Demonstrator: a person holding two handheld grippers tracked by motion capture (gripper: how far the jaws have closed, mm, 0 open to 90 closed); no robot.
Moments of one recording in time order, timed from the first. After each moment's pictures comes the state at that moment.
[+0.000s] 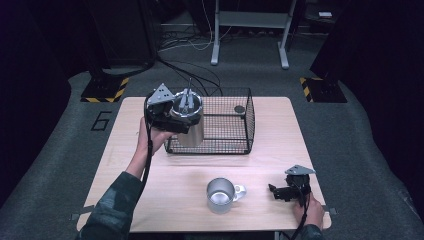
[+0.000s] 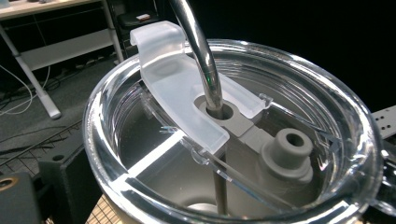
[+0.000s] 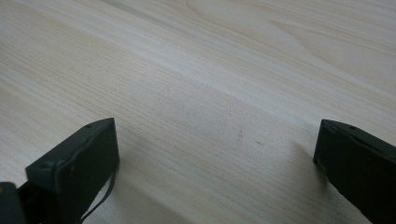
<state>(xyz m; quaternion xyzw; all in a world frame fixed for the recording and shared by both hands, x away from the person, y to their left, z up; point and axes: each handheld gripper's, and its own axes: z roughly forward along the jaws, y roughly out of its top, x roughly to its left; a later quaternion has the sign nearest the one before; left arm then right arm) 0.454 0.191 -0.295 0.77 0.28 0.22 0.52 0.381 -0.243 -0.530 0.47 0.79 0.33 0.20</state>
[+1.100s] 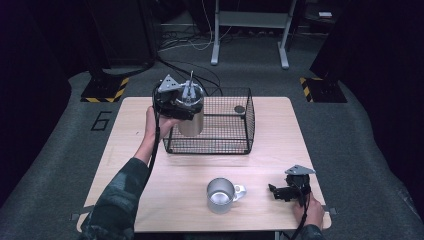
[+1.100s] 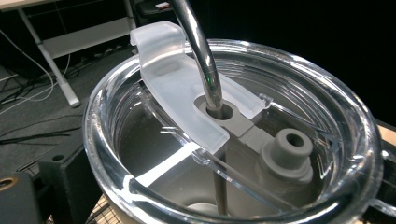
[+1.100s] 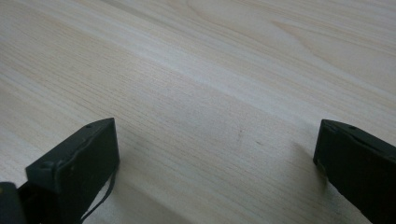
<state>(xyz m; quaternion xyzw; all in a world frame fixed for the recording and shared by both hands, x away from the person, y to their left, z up) 0.508 0.184 -0.309 0.77 0.31 0.23 0.50 0.381 -0.243 -0.530 0.47 0.79 0.33 0.20</state>
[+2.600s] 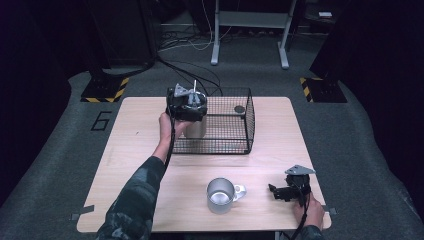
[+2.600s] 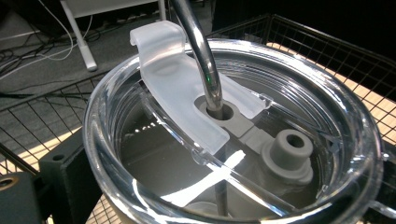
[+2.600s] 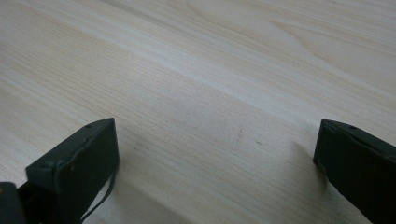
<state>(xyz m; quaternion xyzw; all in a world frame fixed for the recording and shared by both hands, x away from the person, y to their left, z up) 0.550 0.165 -0.374 0.76 0.39 0.23 0.46 0.381 -0.243 -0.530 0.47 0.79 0.34 0.20</state>
